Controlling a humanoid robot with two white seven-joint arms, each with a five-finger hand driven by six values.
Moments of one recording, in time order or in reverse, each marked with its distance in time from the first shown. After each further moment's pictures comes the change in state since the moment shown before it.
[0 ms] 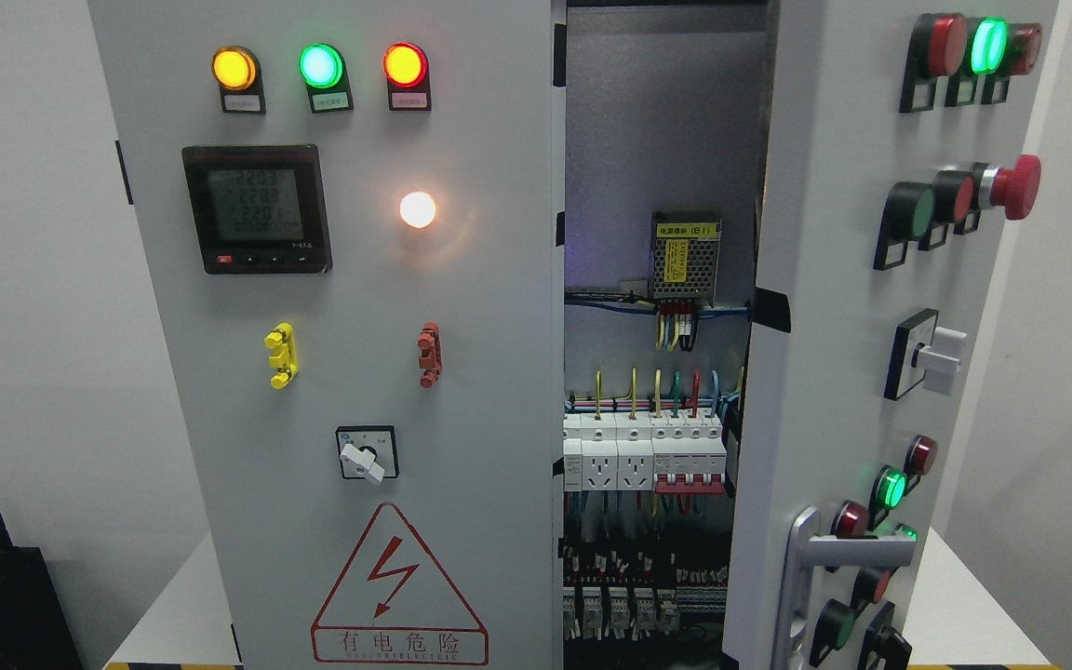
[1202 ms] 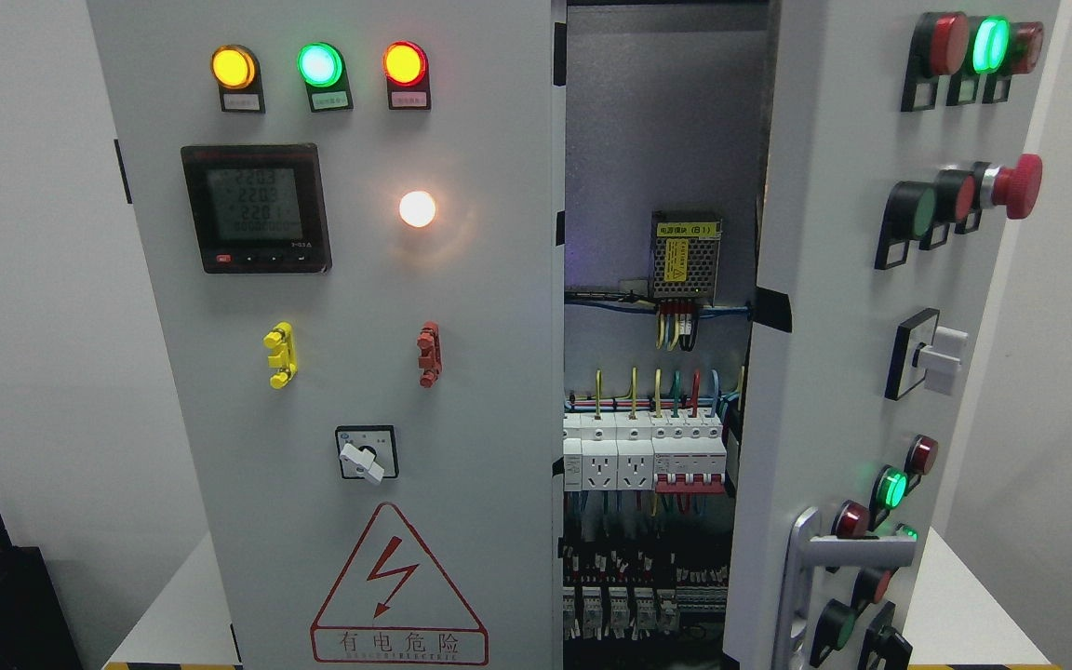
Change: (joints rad) left arm -0.226 0.623 0.115 -0.186 0.742 -0.048 -0.198; right arm 0.000 0.000 0.000 0.000 0.000 0.000 0.000
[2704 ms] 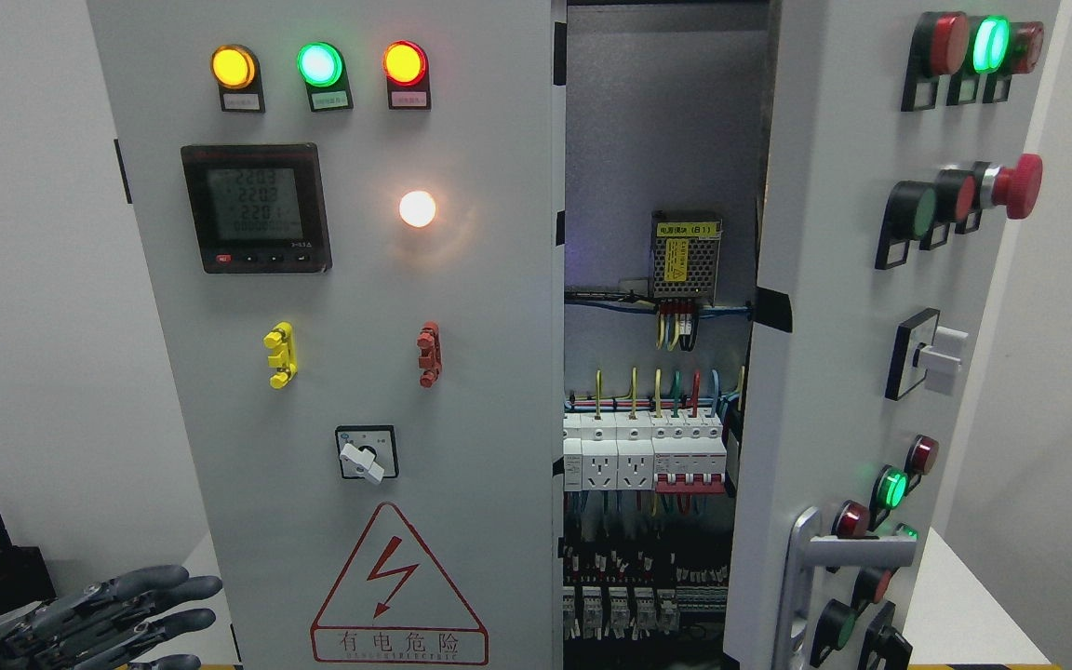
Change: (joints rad) left arm -0.091 0.412 0.026 -0.056 0.360 0.033 -0.256; right arm 0.000 0.000 0.000 0.000 0.000 0.000 -0.001
